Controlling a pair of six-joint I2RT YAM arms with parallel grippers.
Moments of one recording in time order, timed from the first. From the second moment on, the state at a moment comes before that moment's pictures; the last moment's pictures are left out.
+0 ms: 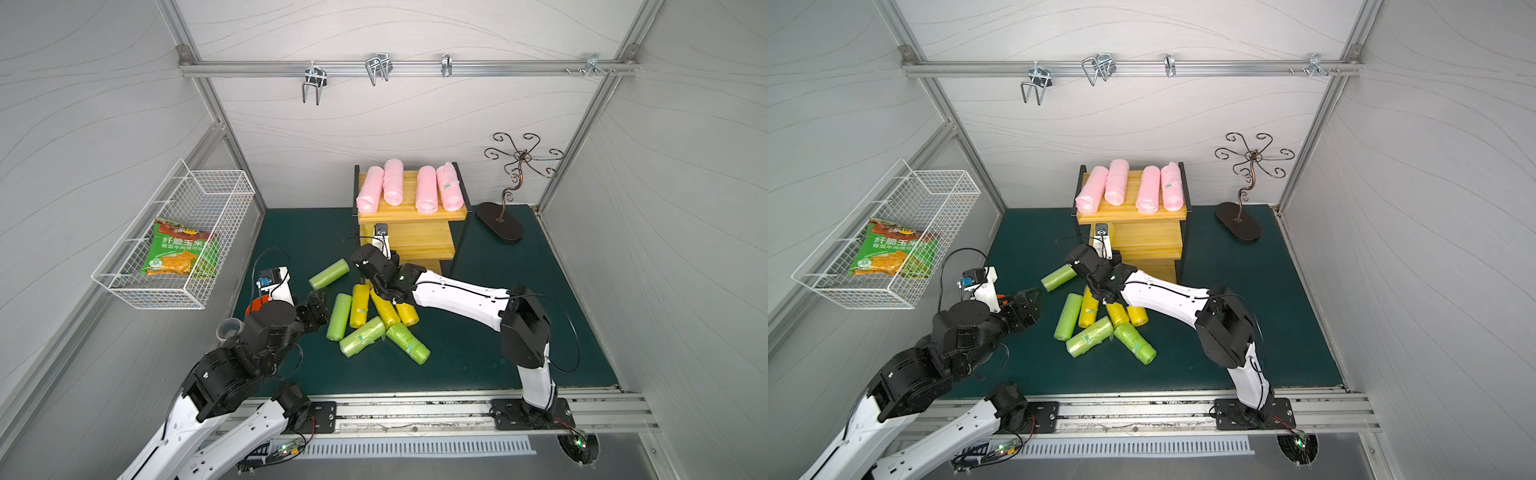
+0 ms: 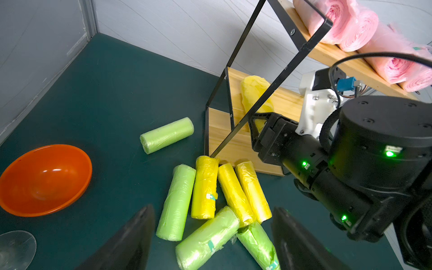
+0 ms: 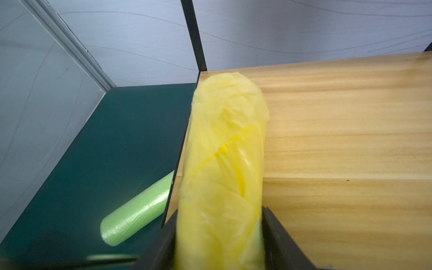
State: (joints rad) left arm -0.70 0.54 0.96 -0.94 -0.49 -0.68; right arm 1.09 2.00 1.69 -0.32 0.71 0.62
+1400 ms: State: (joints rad) left arm -0.70 0.56 0.96 -0.94 -0.49 -0.71; right arm 1.02 1.27 1.02 -0.27 0.35 0.42
